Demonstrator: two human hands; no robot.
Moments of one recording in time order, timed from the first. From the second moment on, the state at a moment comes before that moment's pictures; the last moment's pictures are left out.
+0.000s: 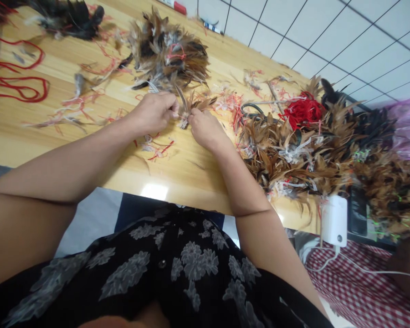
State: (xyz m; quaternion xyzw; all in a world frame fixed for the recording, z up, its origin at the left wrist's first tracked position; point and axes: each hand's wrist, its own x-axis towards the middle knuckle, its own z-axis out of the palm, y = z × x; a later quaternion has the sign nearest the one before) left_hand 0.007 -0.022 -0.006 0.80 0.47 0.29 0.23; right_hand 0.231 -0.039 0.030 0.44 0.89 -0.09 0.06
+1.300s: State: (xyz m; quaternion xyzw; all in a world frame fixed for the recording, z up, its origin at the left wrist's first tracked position) left_hand 0.019 -0.035 0.010 0.70 0.56 0.34 0.29; right_hand 0.245 -0.025 0.012 0.52 0.81 -0.22 -0.19
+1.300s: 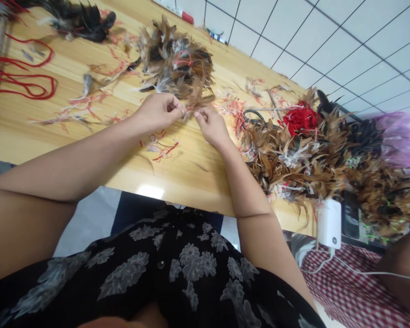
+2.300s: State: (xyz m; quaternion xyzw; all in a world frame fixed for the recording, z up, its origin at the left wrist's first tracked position) left_hand 0.019 -0.050 0.044 0.66 0.52 0.33 0.43; right_hand 0.315 -0.095 0.102 0.52 0.64 -0.37 -0.43
